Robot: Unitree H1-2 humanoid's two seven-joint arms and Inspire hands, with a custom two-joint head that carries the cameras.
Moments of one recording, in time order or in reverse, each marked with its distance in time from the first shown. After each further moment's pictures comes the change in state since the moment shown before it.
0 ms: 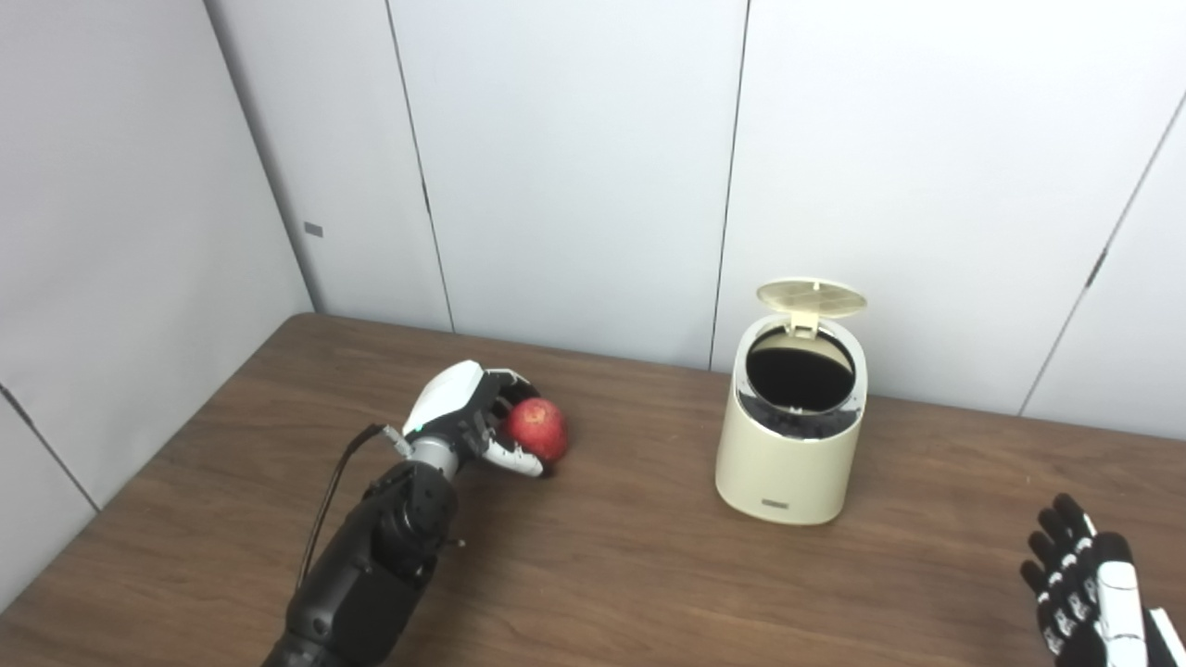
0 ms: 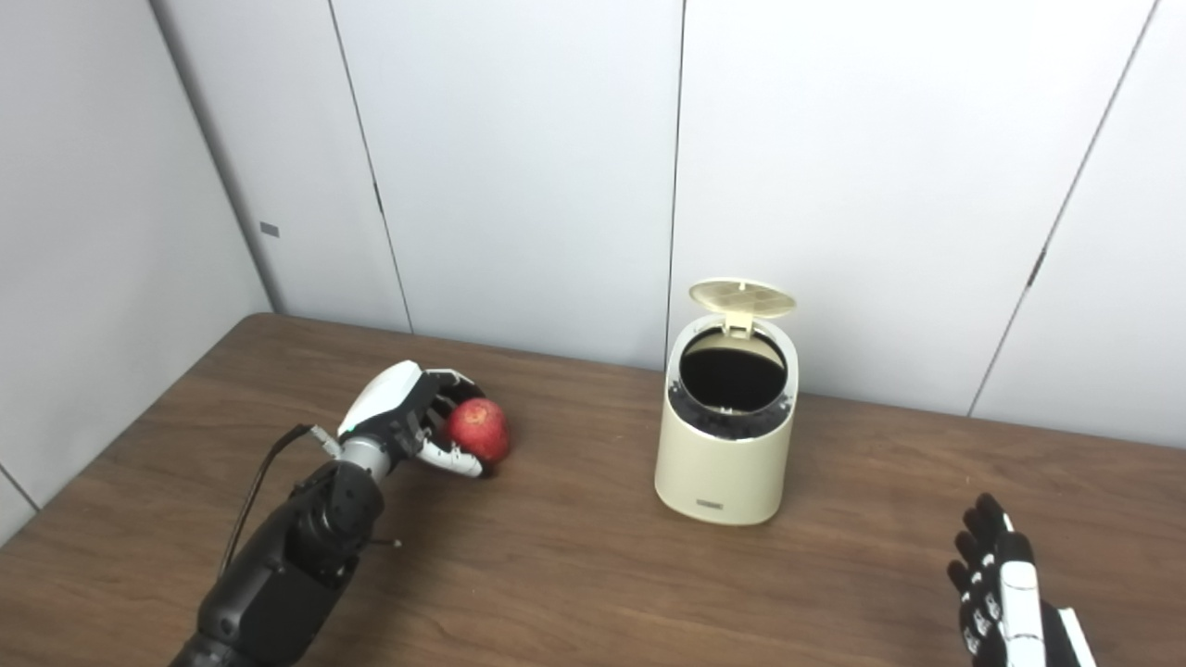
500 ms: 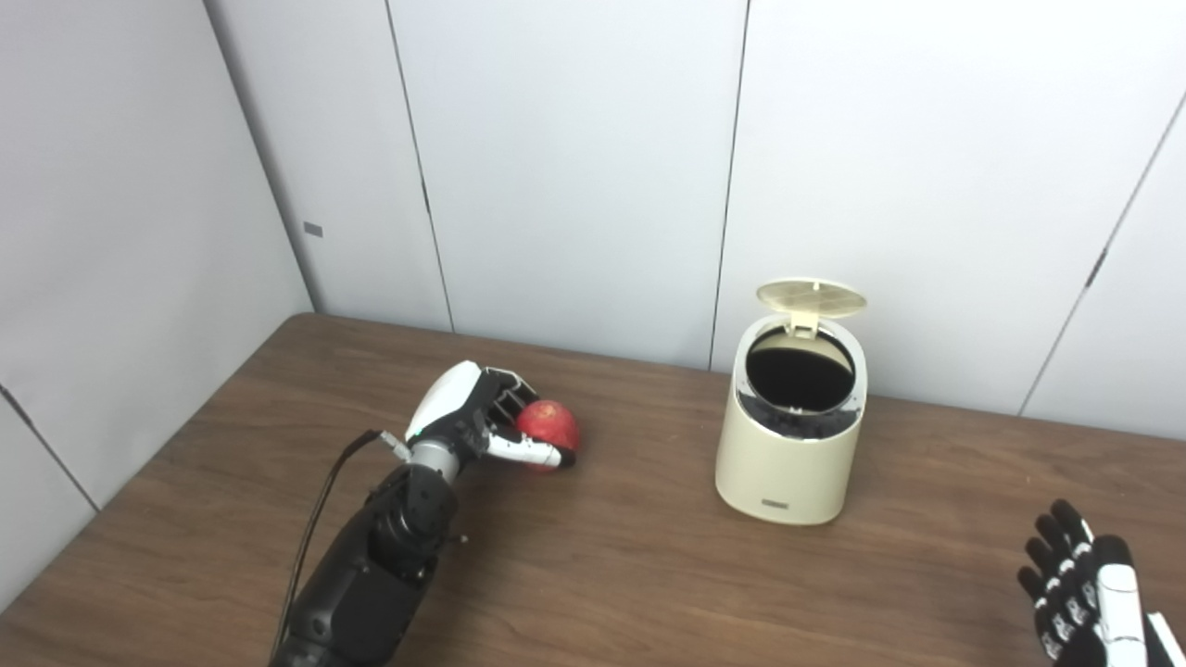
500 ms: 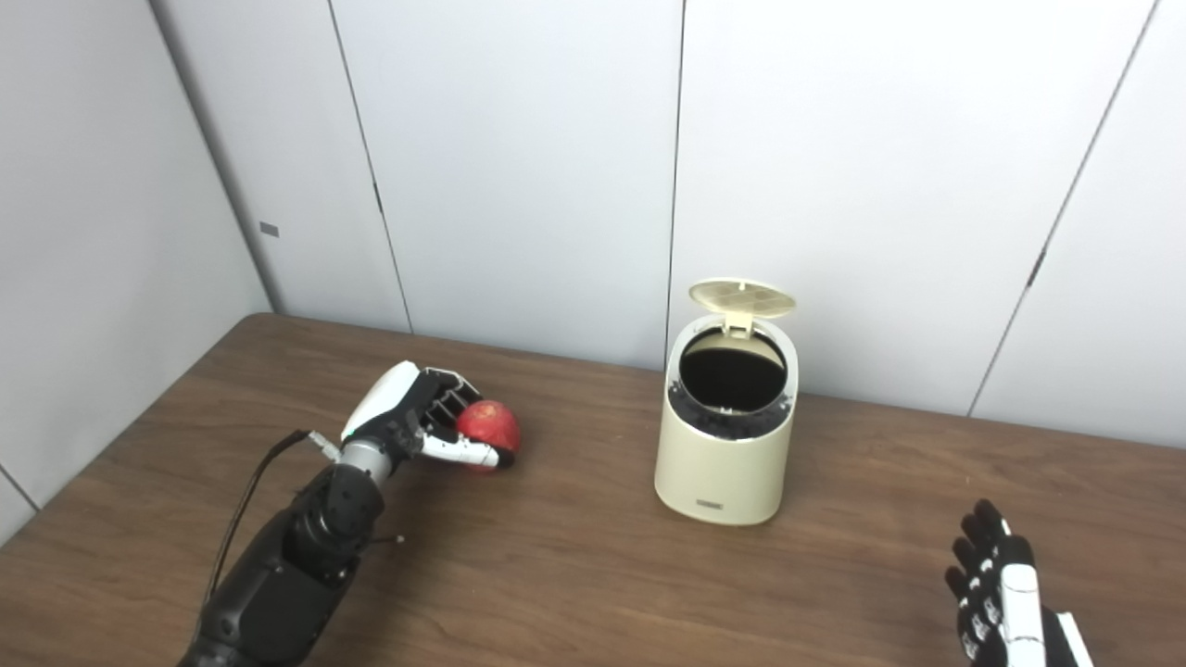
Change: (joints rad) left arm 0.002 -0.028 0.035 0.035 -0.090 -0.041 0.049; right arm 0.003 0.000 -0.004 0.000 0.016 0.023 0.001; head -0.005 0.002
